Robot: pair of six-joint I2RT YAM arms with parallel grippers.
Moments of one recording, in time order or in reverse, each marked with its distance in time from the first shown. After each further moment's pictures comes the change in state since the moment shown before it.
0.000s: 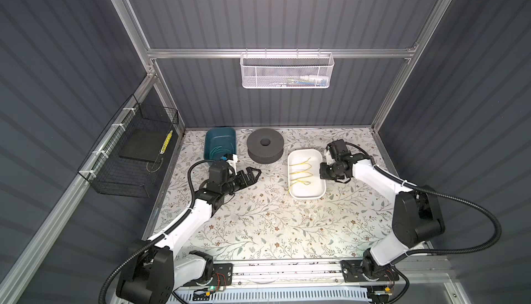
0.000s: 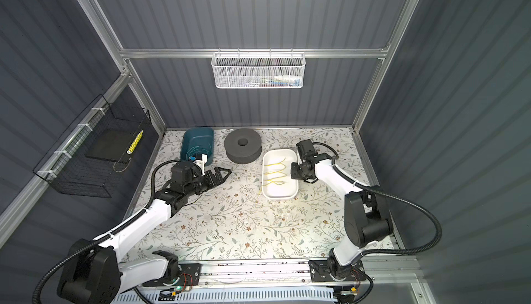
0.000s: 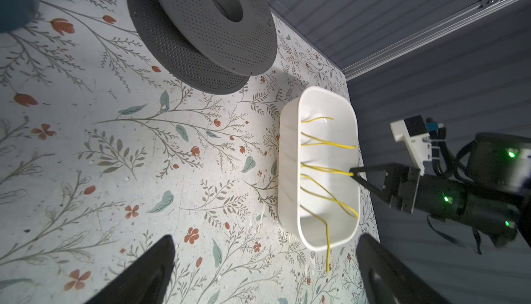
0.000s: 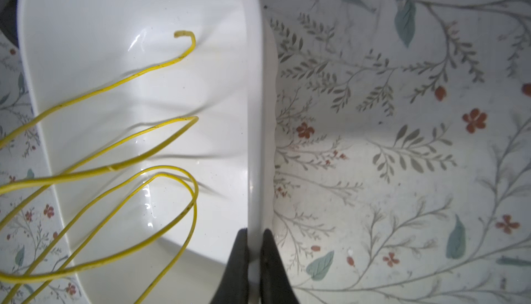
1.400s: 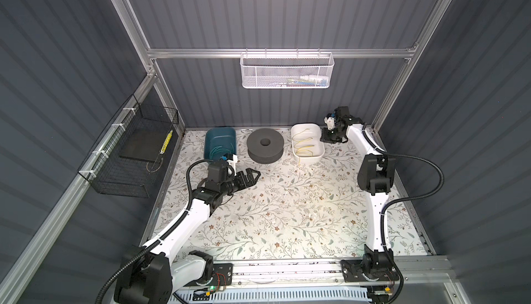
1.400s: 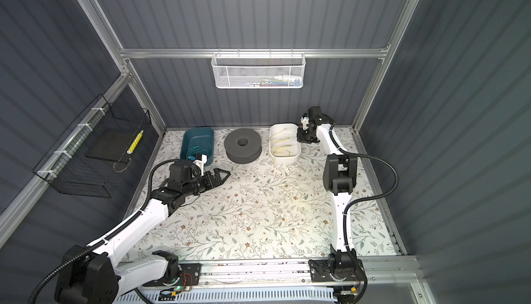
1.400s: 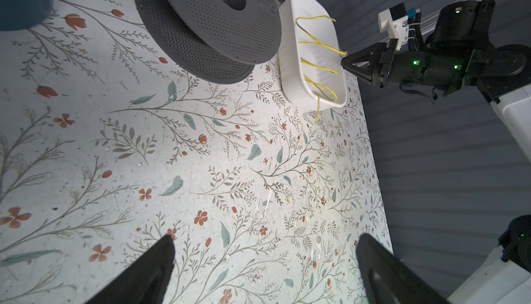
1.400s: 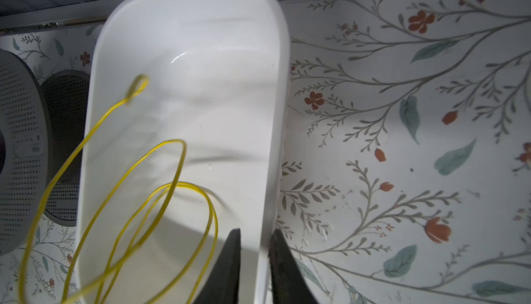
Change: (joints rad) left arm 0.000 -0.024 0.043 -0.130 -0.003 0.049; right arm -0.204 0.762 1.071 -0.257 -0.212 -0.206
